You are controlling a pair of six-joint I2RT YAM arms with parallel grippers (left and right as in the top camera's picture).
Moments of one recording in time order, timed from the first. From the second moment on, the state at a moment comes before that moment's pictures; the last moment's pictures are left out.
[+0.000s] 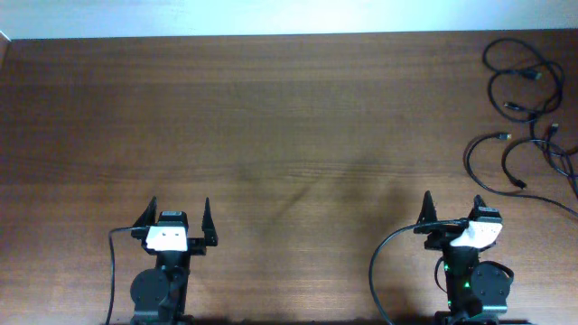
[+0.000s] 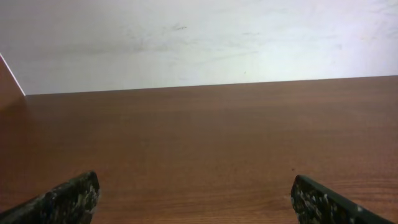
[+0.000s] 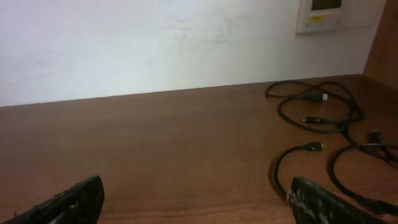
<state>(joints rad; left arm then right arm) -0.03 0.01 0.01 -0.08 -0.03 0.06 -0.04 0.01 0.01 -0.07 0.04 0.09</state>
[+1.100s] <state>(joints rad) -0.03 0.01 0.01 -0.08 -0.03 0.06 -0.04 0.01 0.01 -0.07 0.02 0.02</state>
